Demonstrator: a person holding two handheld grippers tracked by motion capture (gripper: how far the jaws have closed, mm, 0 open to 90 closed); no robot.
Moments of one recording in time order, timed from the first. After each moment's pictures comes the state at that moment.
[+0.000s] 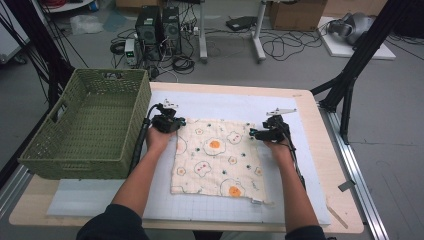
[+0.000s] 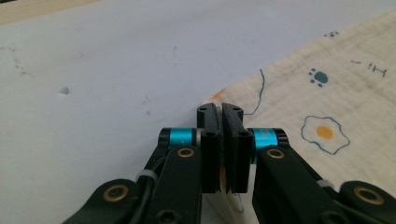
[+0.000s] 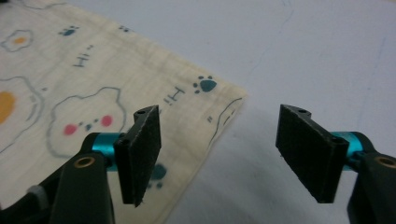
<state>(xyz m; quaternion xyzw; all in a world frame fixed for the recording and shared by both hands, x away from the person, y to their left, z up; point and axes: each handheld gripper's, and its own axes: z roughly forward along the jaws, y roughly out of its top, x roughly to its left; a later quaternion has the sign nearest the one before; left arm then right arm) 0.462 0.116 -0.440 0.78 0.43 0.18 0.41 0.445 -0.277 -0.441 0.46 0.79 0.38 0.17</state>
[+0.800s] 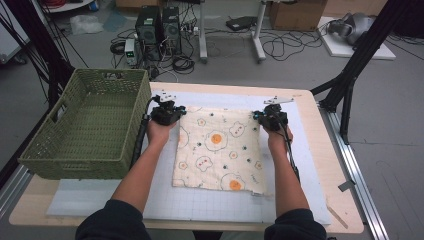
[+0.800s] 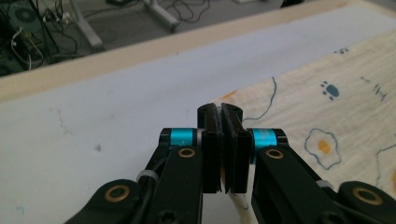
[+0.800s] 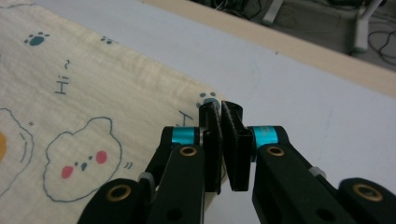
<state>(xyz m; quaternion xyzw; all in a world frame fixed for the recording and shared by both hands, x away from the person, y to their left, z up) 0.465 0.112 -0.408 0.73 0.42 0.23 0.48 0.459 -0.265 -0.407 0.44 0.77 0.39 0.25</state>
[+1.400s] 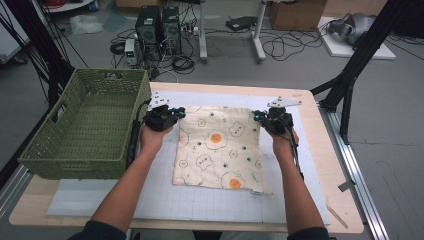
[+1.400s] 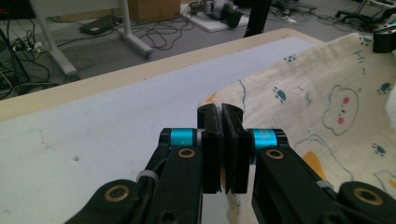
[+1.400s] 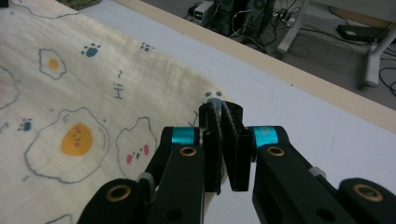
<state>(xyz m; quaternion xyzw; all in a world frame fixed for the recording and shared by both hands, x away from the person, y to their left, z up) 0.420 0.123 -0.392 0.74 0.38 0.21 0.52 0.419 -0.265 -0.378 0.39 0.78 0.43 0.25</state>
